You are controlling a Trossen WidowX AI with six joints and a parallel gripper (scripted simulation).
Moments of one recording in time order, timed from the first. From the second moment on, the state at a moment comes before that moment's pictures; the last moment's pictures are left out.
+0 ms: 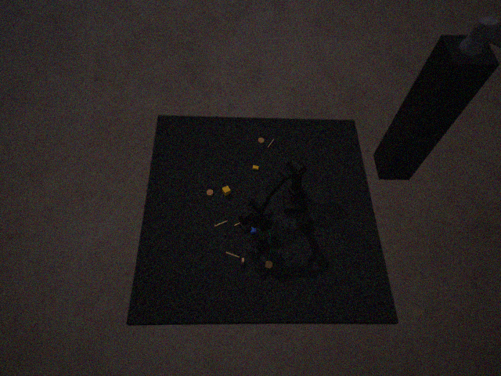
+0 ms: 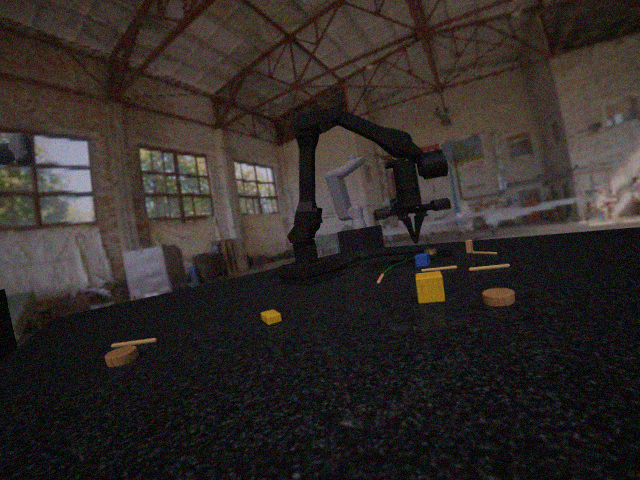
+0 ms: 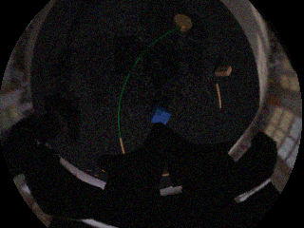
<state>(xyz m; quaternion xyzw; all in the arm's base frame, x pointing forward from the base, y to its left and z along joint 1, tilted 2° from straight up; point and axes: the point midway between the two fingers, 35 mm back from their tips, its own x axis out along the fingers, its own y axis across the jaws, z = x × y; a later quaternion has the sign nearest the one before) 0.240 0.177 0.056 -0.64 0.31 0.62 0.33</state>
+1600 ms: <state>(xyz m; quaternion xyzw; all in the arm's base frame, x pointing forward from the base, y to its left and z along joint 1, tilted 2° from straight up) 0.215 0.059 0.054 -0.33 -0.61 0.32 -0.64</state>
